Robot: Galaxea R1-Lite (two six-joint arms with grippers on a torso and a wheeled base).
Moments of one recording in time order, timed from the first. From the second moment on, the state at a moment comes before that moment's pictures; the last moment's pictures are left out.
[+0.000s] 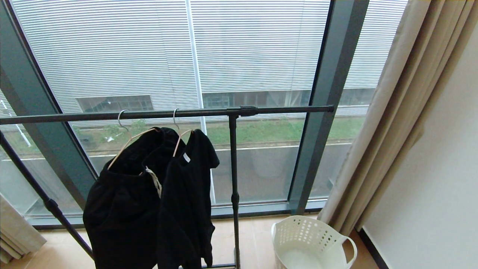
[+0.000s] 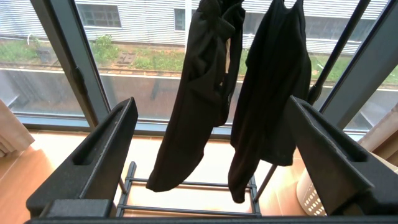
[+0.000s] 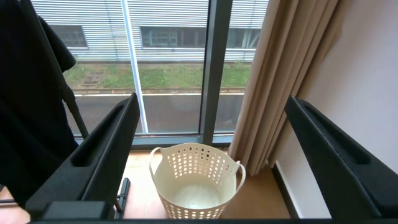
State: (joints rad) left arm 0.00 0.00 -0.03 0.09 0.11 -0.03; right arm 0.00 0.00 0.00 0.00 -0.02 0.01
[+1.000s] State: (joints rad) left arm 0.00 0.00 -0.03 0.09 0.11 -0.03; right arm 0.00 0.00 0.00 0.00 -0.02 0.01
